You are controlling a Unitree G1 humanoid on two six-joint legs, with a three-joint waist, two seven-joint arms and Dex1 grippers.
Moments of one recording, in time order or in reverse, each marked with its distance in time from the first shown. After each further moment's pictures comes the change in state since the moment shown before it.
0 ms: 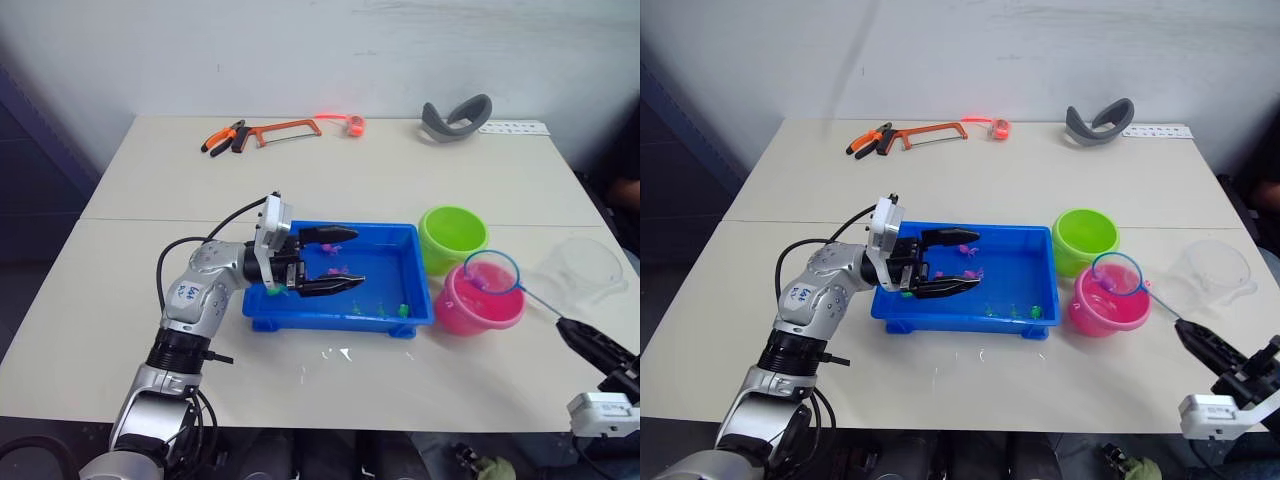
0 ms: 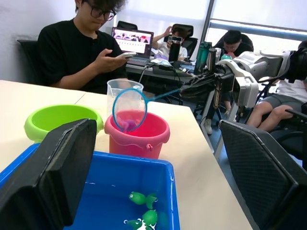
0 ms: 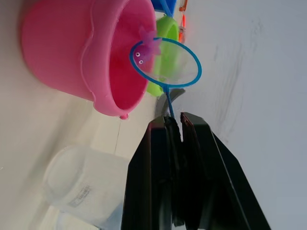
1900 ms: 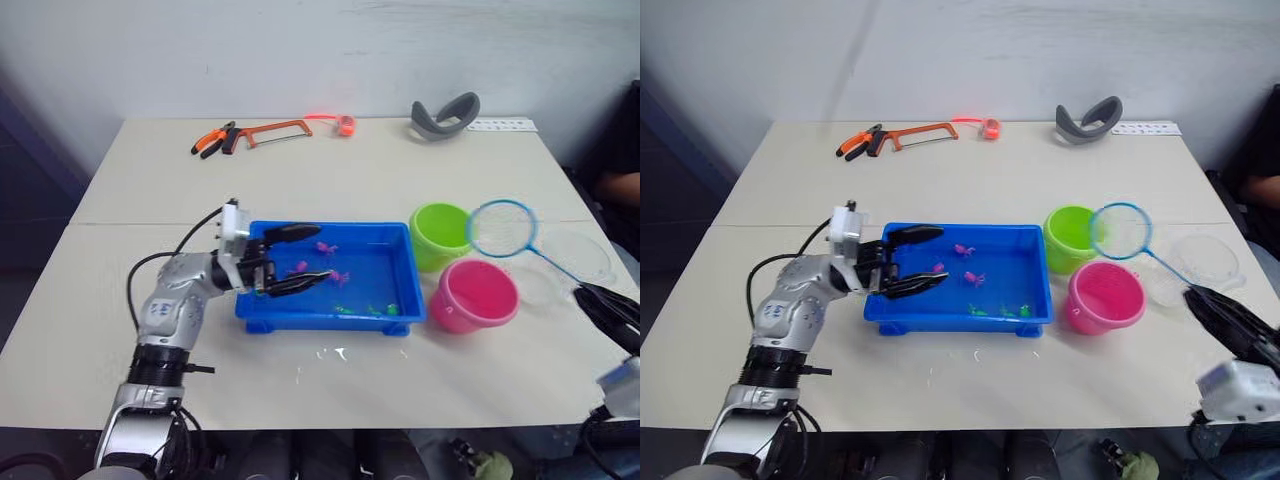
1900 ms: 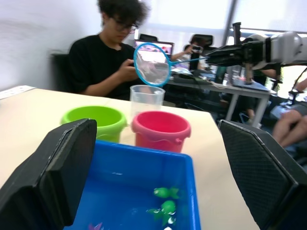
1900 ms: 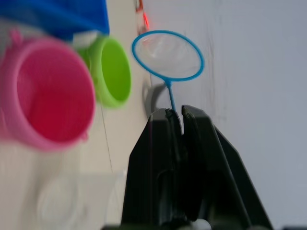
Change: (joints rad) left arm 0.120 0.072 0.156 0.021 -0.033 -0.116 -0.022; right arm 0.195 -0.162 0.097 -0.329 0.812 0.337 0.295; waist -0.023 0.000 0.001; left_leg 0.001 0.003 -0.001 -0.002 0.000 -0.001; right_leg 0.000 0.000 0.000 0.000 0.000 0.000
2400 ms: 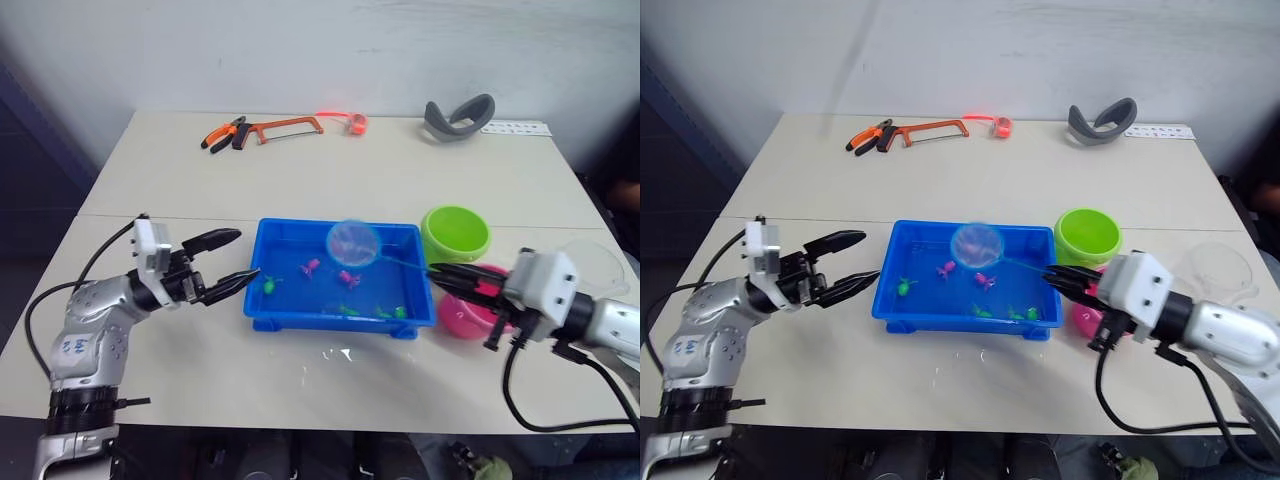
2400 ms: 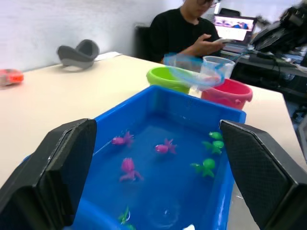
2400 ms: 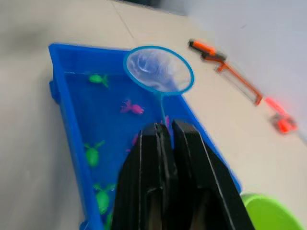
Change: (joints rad) left arm 0.245 0.193 0.202 -0.158 -0.034 0.042 0.085; right arm -0.705 -0.071 0.587 -0.149 0.566 0.751 0.347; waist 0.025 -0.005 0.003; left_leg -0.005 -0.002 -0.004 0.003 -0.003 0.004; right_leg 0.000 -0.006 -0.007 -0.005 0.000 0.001
